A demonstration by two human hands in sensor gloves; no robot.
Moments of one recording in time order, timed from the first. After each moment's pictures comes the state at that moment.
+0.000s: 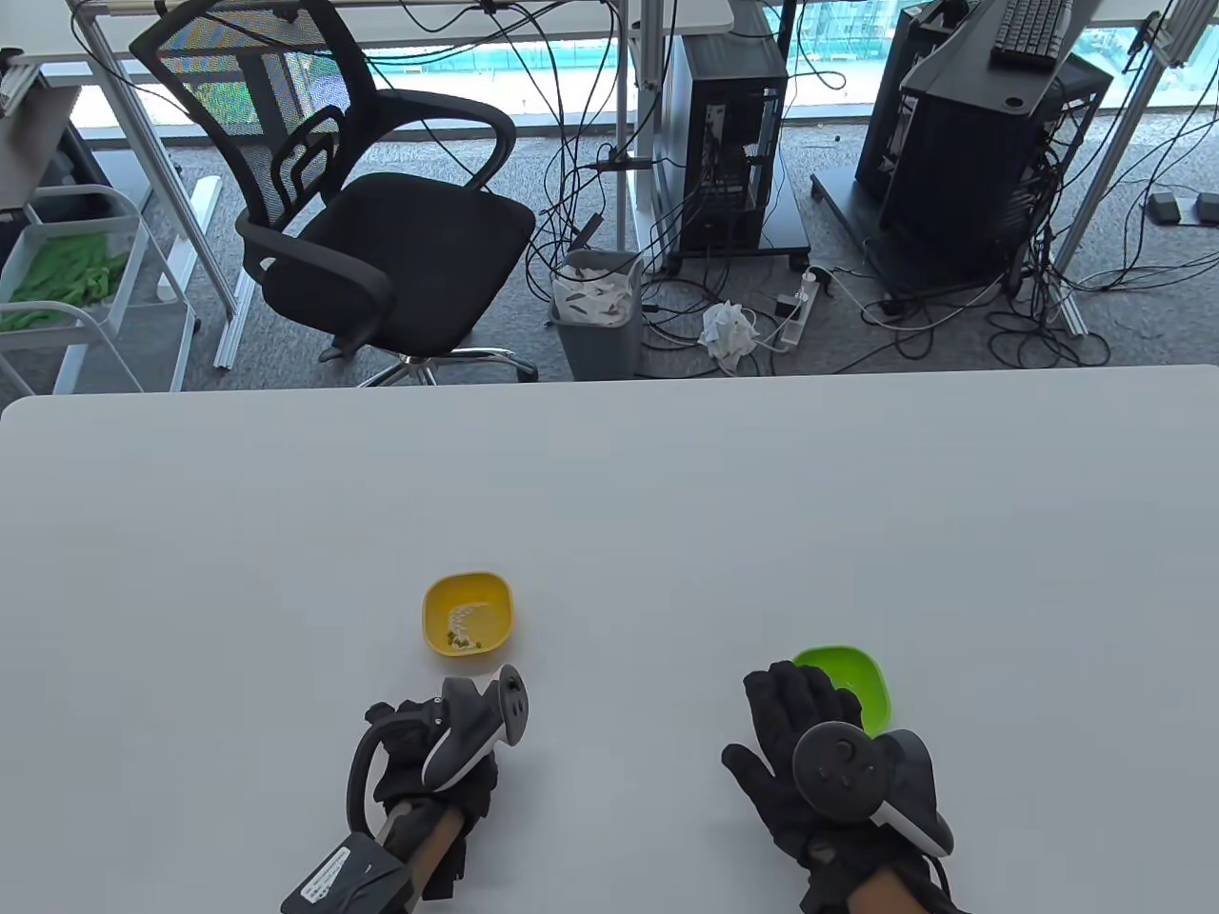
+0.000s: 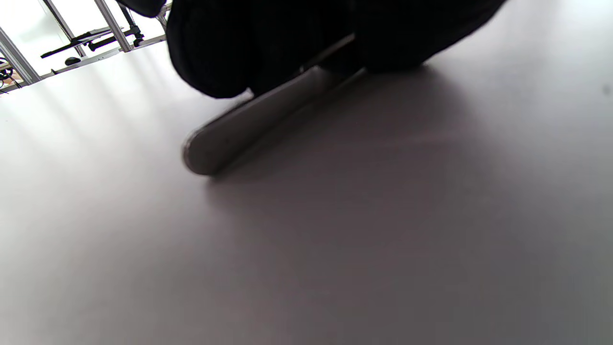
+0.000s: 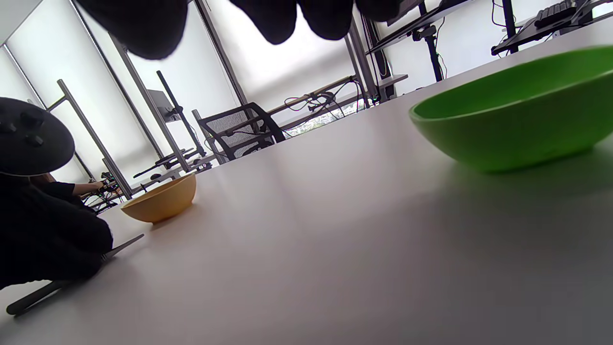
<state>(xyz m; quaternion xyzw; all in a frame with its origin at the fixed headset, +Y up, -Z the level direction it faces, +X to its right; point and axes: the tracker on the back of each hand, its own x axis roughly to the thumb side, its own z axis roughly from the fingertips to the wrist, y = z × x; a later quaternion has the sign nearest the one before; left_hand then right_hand) -0.169 -0.764 -0.276 -0.17 0.06 -0.11 0.98 0.157 -0.719 -0.220 0.14 0.03 0.96 0.23</state>
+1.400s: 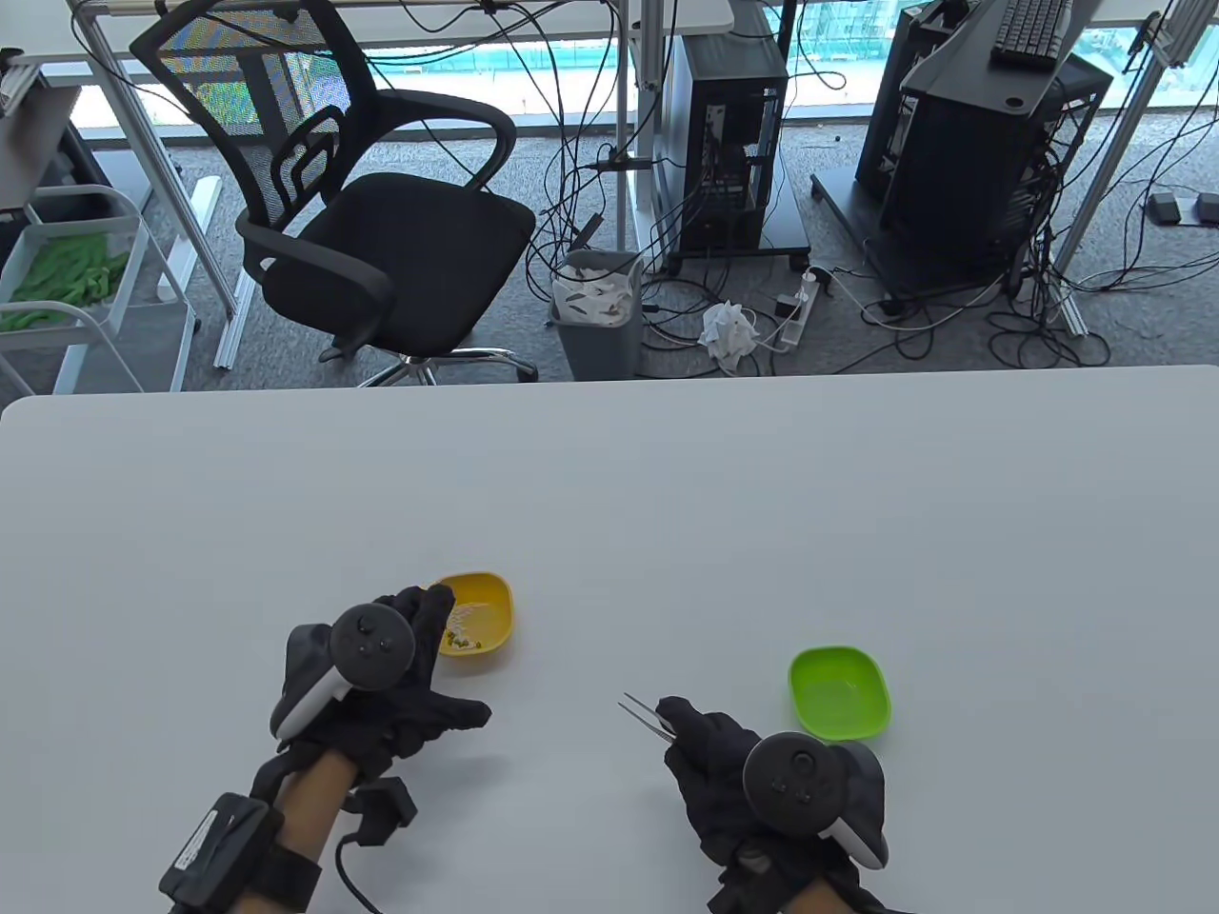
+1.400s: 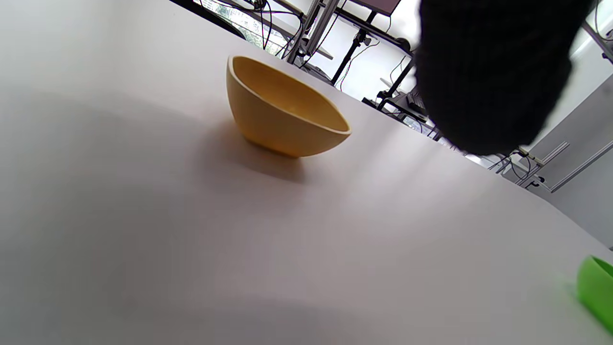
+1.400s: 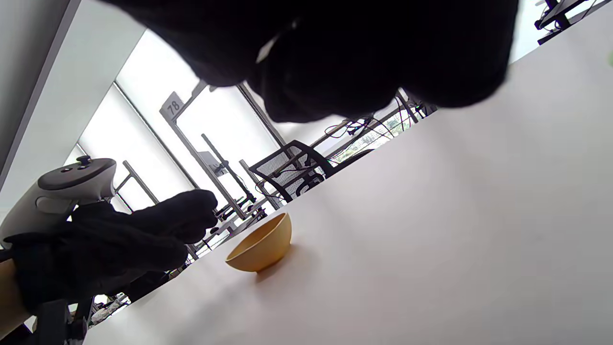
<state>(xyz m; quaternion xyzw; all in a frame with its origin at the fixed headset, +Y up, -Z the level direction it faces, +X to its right) -0.257 -0.724 -0.326 -0.18 -0.08 0.20 0.96 0.105 -0.705 -0.216 0.17 -0.01 0.92 0.35</state>
